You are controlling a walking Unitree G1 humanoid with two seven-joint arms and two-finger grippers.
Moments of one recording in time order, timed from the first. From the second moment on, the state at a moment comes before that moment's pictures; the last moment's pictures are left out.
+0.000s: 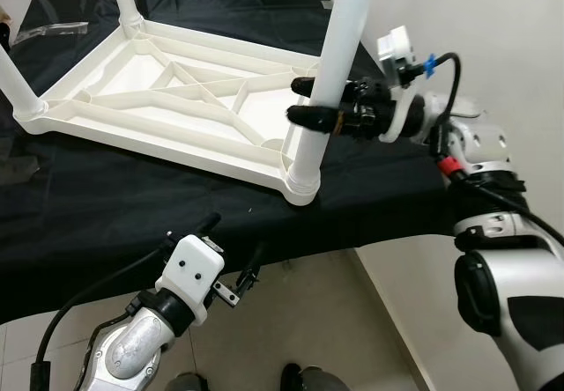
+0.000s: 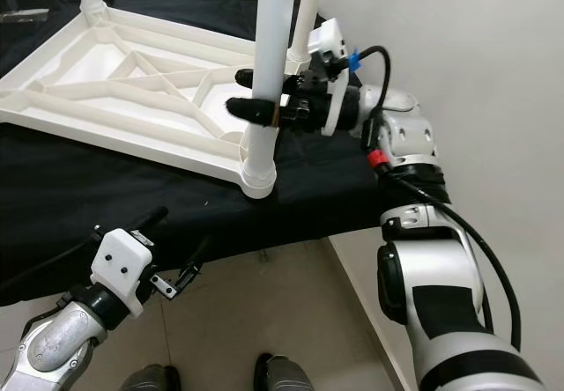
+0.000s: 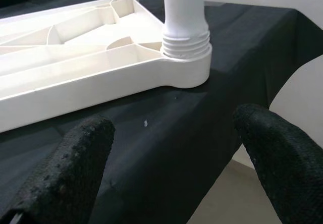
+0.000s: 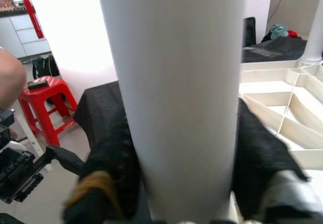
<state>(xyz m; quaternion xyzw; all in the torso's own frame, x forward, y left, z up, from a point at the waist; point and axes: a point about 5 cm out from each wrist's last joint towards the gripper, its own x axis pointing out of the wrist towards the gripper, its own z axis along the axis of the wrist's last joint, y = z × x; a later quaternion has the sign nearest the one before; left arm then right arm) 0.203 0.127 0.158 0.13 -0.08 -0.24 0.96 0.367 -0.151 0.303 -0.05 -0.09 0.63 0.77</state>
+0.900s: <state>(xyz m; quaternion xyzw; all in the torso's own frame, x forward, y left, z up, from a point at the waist) 0.227 0.123 0.156 0.14 -0.09 -0.24 0.96 0.361 -0.079 0.252 -0.01 -0.09 0.14 0.99</state>
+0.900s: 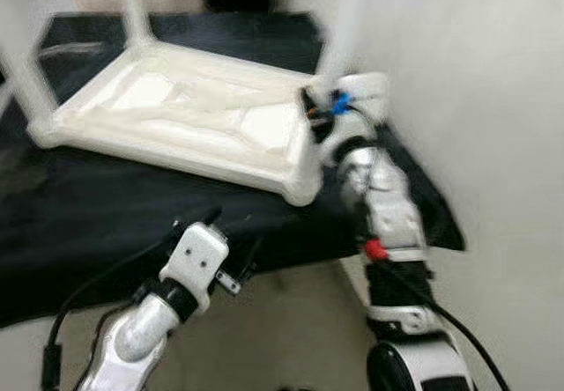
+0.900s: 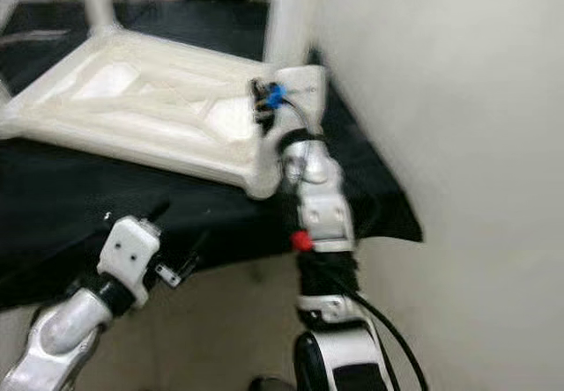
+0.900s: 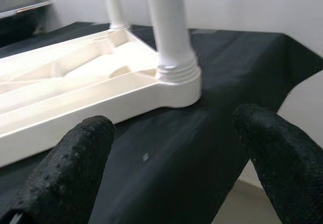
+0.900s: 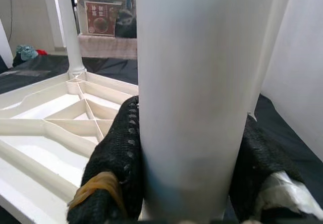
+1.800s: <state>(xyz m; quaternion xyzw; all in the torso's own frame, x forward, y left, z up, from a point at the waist) 0.187 0.128 0.166 0.14 -0.08 -0.24 0.96 0.371 -0.144 0.244 -0.08 -0.04 0.51 0.86</state>
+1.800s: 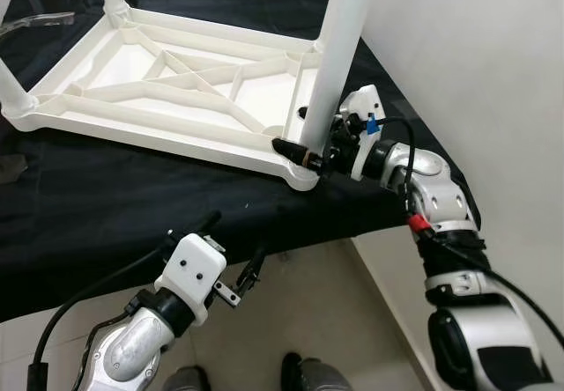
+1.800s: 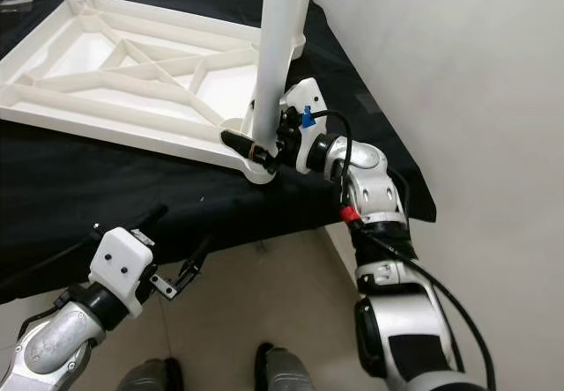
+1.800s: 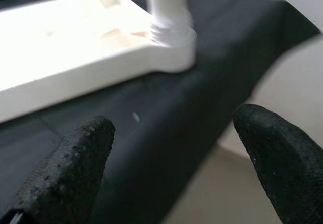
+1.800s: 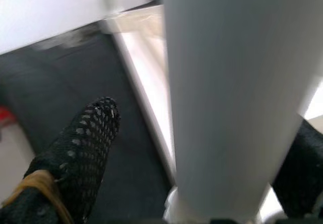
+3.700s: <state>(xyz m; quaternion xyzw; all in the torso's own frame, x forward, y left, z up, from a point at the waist) 0.238 0.121 0.154 0.15 -0.09 -0.24 0.95 0.350 -0.077 0.234 0.02 -0.06 0.34 0.94</state>
